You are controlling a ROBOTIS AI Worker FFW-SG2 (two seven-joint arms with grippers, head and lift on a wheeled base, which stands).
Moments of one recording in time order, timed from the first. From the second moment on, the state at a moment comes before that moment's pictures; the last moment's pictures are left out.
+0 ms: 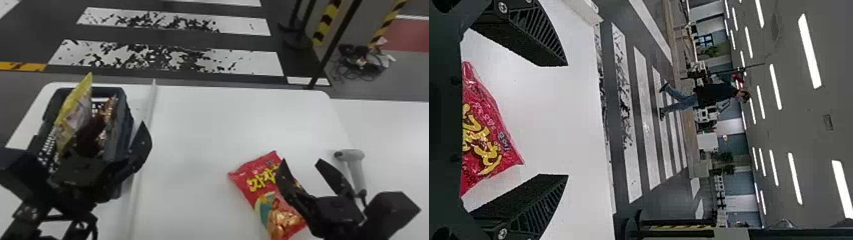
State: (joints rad) left arm 0.69 0.01 0.02 -2.33 0.19 0.19 -0.22; right arm 0.82 -0.10 -0.01 -2.24 -0.22 0.07 0.05
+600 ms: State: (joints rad) left arm 0.80 0.06 0.01 -2.34 0.17 0.18 -0.21; right arm 0.72 -0.11 -0.07 -2.24 -0.10 0.19 0.04
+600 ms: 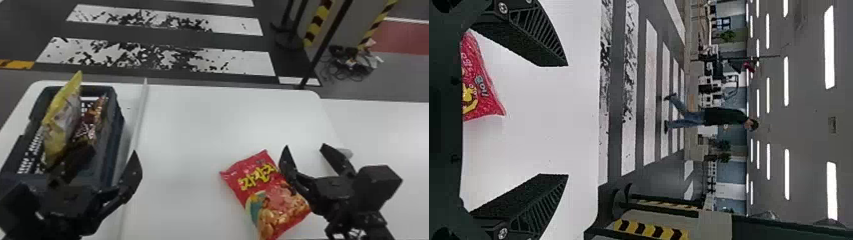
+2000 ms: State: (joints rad) left arm 0.75 0.07 0.01 -2.27 0.18 0.19 -0.22; right arm 0.77 -0.32 0.17 -2.16 0.34 0.44 0.12
